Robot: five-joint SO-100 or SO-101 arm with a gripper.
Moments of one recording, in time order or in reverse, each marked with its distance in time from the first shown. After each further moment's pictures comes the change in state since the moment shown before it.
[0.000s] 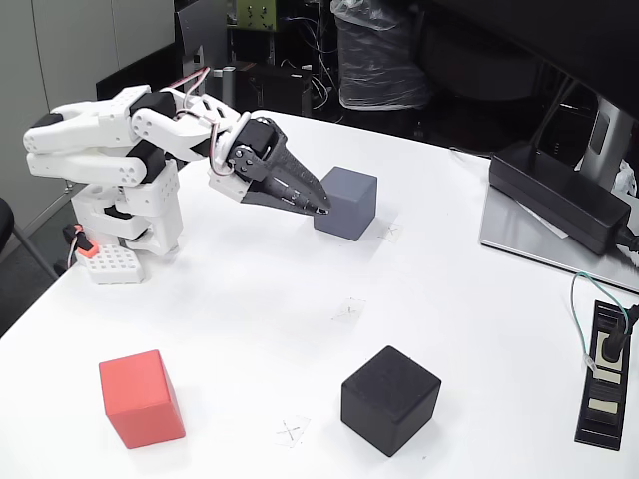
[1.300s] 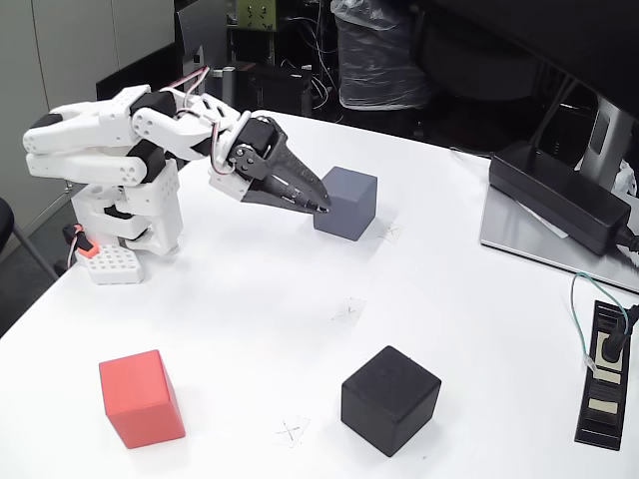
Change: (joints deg) arm -0.3 0.0 0.0 0.0 0.0
